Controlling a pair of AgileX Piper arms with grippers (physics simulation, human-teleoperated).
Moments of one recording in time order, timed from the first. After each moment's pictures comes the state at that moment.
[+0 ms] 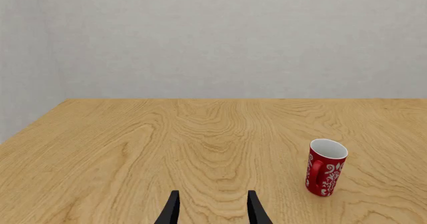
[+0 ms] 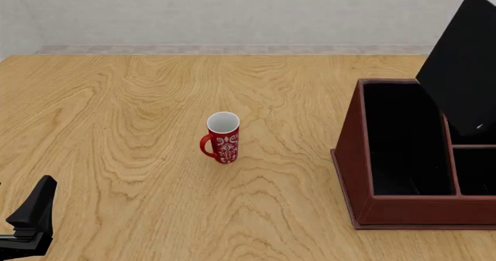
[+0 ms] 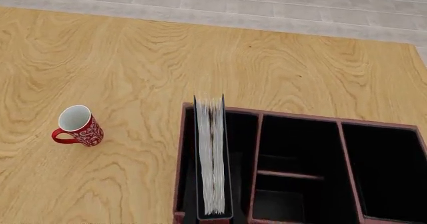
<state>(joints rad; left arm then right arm) 0.00 0.00 0.00 0.00 0.00 0.06 0.72 -1.11 0.96 -0.05</state>
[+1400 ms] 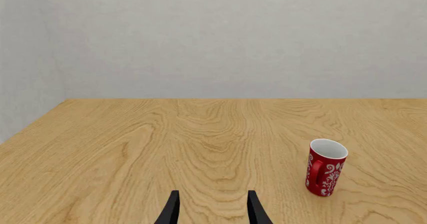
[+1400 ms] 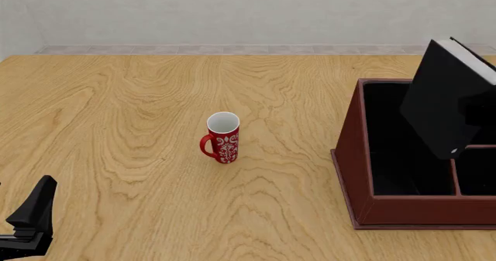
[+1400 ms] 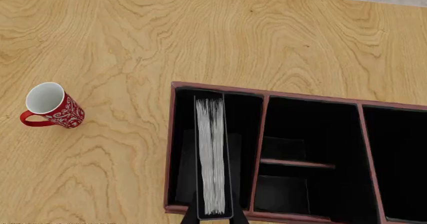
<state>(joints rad) 0.00 0.00 0.00 0.00 0.00 0.03 0.79 -0.96 0.88 -0.07</state>
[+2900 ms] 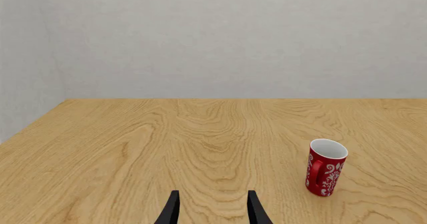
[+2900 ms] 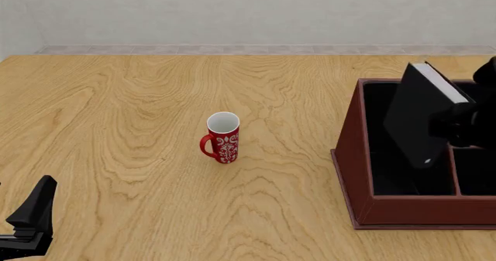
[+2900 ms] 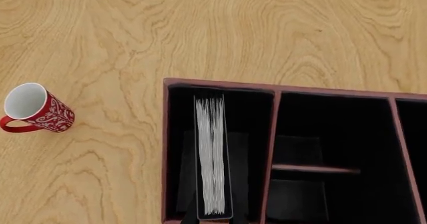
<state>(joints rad) 0.00 0.00 0.00 0.00 0.00 0.04 0.87 -0.81 0.69 -0.03</state>
